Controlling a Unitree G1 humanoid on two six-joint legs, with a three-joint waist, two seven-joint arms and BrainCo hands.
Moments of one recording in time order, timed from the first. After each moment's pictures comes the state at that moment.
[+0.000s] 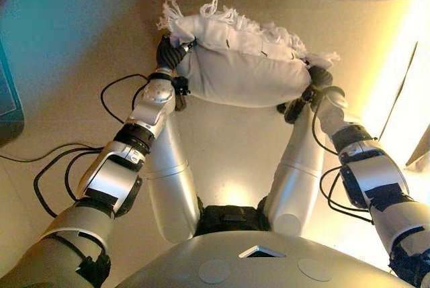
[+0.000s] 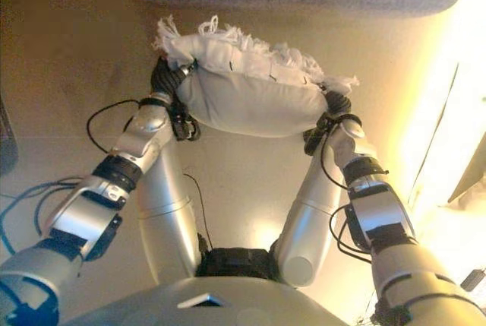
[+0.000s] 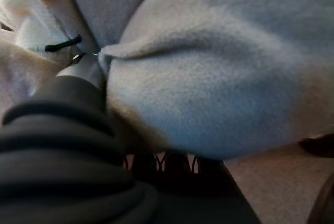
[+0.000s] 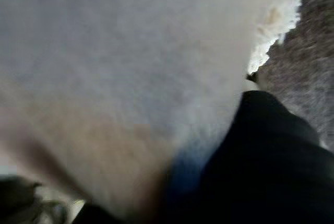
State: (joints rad) left arm -0.65 0.38 -0.47 0.66 -0.47 -0.10 0.32; right arm -0.70 -0.40 0.25 1.03 0.90 -0.03 -0.03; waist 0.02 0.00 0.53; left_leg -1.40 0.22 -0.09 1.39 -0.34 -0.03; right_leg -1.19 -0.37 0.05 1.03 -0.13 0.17
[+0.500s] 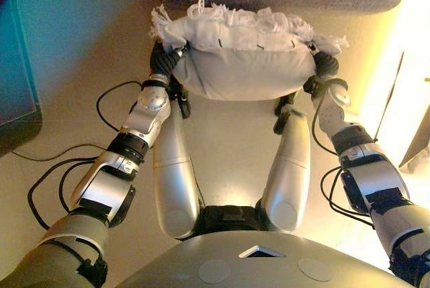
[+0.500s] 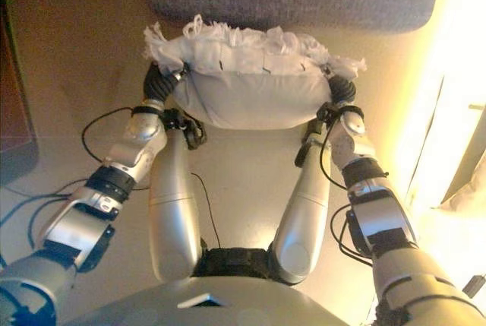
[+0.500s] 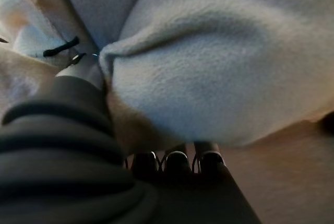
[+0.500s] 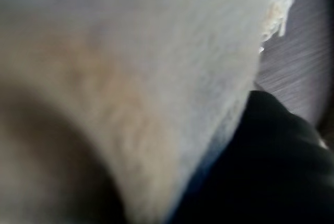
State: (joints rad) left arm -0.59 0.41 -0.43 0.54 -0.49 -0.12 0.32; right arm -0.66 -0.41 0.25 0.82 0.89 -0.15 -0.11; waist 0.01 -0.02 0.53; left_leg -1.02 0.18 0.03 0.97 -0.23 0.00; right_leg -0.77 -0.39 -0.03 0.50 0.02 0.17
